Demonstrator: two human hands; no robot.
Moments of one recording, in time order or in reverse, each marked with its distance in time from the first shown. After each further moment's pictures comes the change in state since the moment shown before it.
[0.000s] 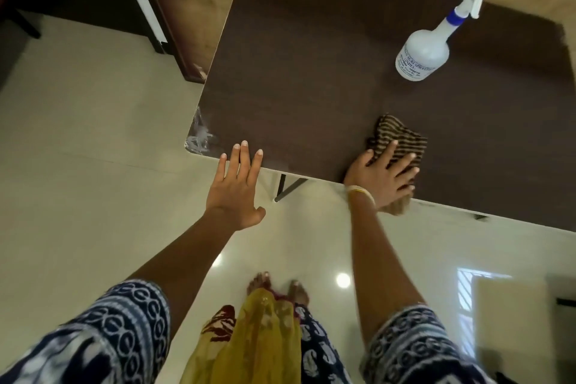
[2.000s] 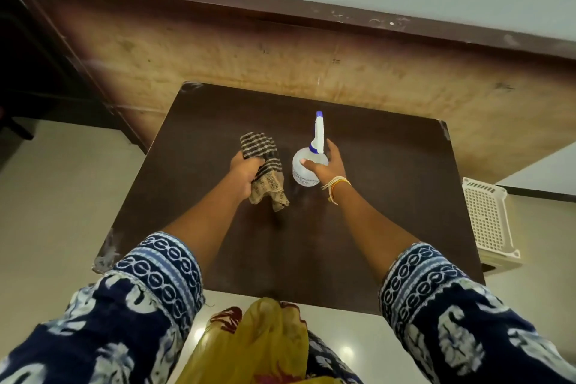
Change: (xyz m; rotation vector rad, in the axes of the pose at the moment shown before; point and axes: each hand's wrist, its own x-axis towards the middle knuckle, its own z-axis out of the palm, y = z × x) left_hand 0.253 0.152 -0.259 -1.909 0.019 -0.745; right_hand 0.264 -0.087 -0.136 0.810 -0.597 -0.257
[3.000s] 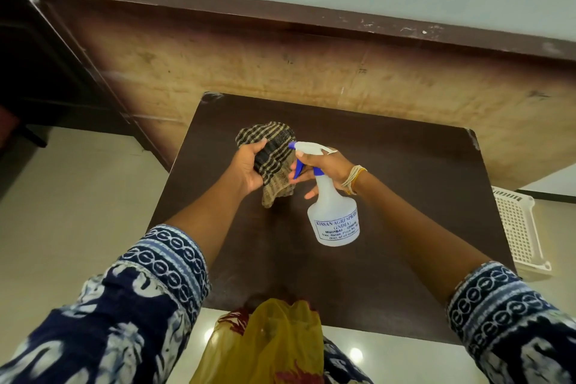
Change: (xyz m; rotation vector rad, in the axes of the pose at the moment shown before) left_hand 0.026 0.062 -0.046 -0.338 -0.243 -0.130; right_hand -0.015 -0.092 0.044 0.016 -0.698 0.084
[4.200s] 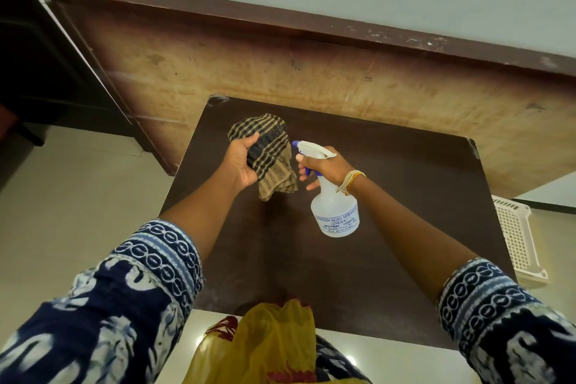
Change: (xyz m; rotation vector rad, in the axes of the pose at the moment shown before) left_hand 0.008 0.027 -0.023 -0.107 -0.053 0.042; right_hand 0.016 -0.005 0.014 -0.224 0.192 -0.126
